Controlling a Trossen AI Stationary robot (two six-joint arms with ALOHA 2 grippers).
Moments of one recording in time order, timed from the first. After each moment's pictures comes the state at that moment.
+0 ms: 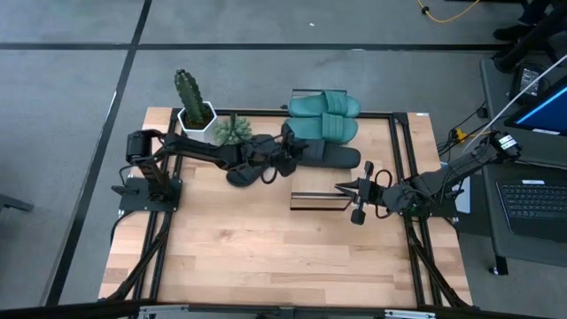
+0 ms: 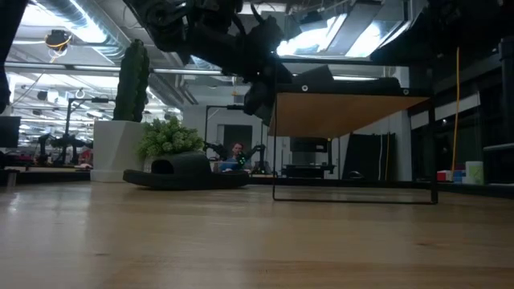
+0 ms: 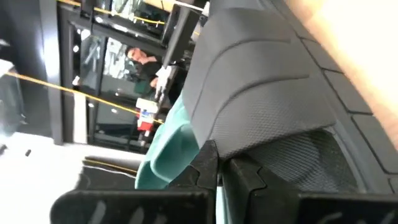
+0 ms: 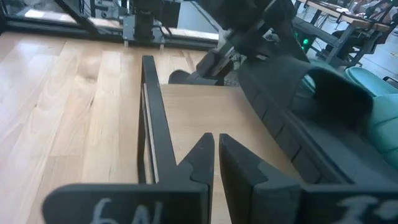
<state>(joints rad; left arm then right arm) 0.17 1.74 1.02 0.51 -0.27 1.14 0.45 0.91 0.47 0.05 0.74 0.07</state>
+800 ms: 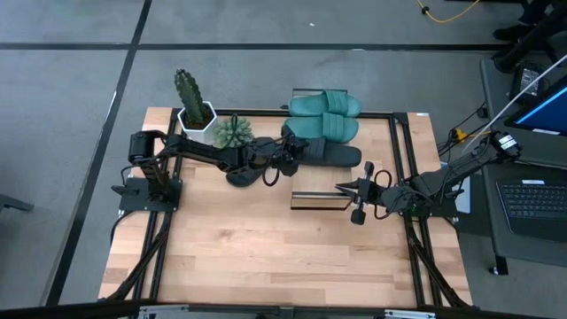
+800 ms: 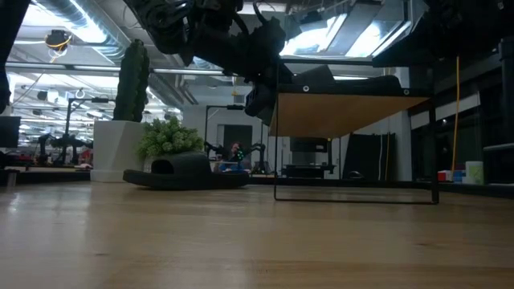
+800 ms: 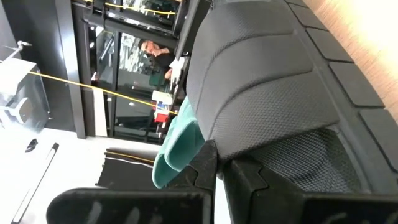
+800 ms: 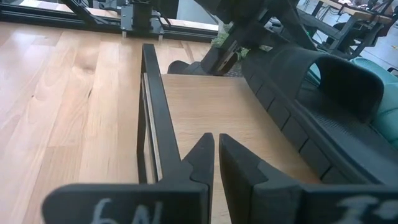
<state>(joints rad) 0.16 1.76 1.02 0.57 -0.36 1.21 0.45 0.91 0.47 0.02 0.74 0.10</state>
